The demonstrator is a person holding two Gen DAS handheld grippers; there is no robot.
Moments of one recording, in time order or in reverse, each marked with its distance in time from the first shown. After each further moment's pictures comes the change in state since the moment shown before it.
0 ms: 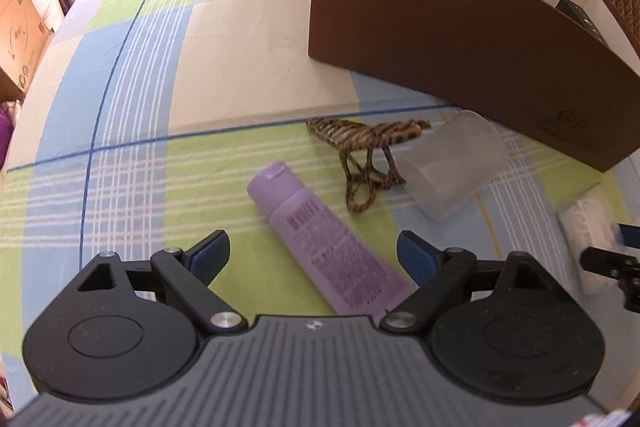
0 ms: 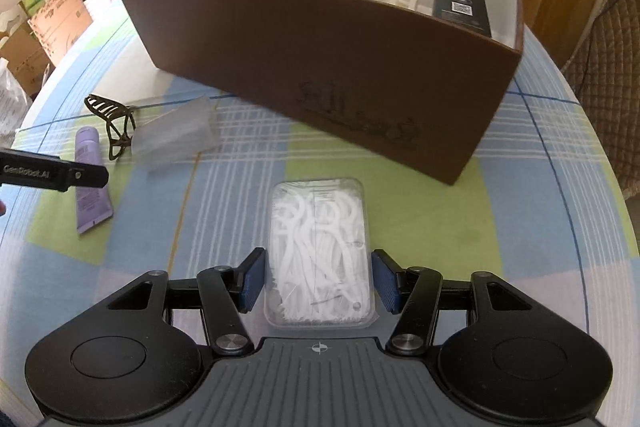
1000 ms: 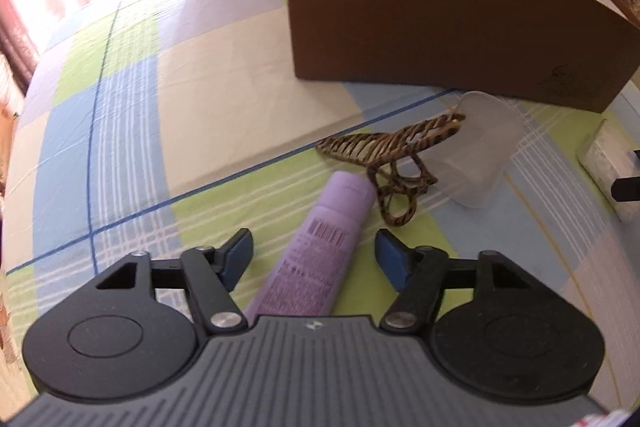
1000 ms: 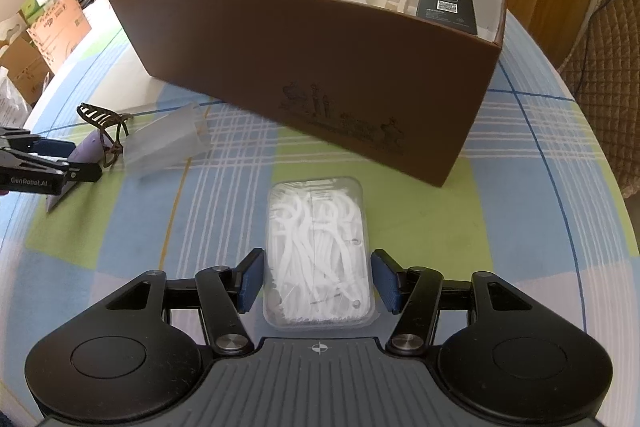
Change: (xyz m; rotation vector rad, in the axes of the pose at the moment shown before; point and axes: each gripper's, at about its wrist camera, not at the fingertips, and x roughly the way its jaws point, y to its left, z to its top) left arm 0.013 0.022 0.004 0.260 -0.062 -0.065; right arm -0.005 -0.004 -0.004 0.013 -0.021 0.002
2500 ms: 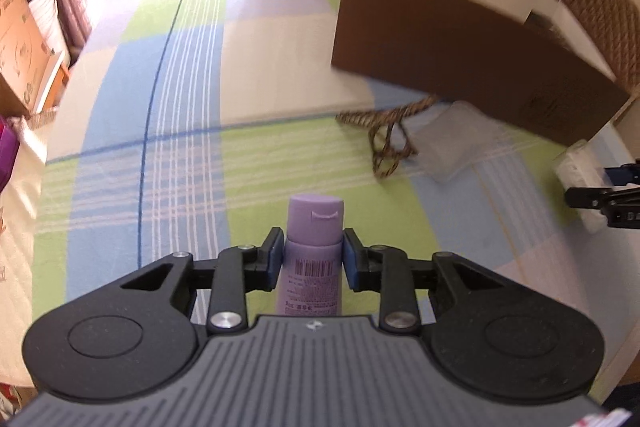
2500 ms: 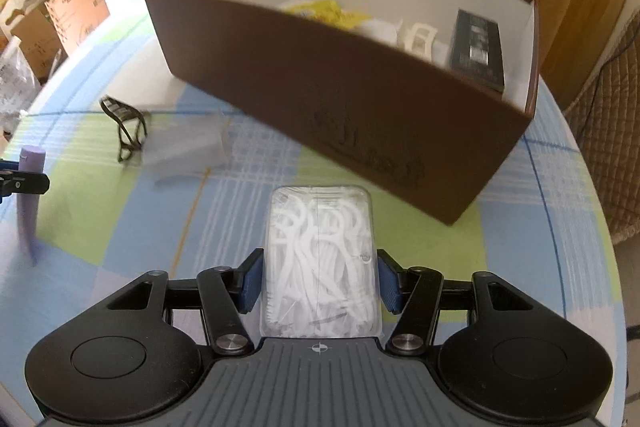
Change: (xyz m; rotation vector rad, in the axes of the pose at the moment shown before) left arm -0.076 0.003 -0.043 -0.225 -0.043 0.024; right arm -0.009 0.026 0.011 -0.117 -0.036 -0.027
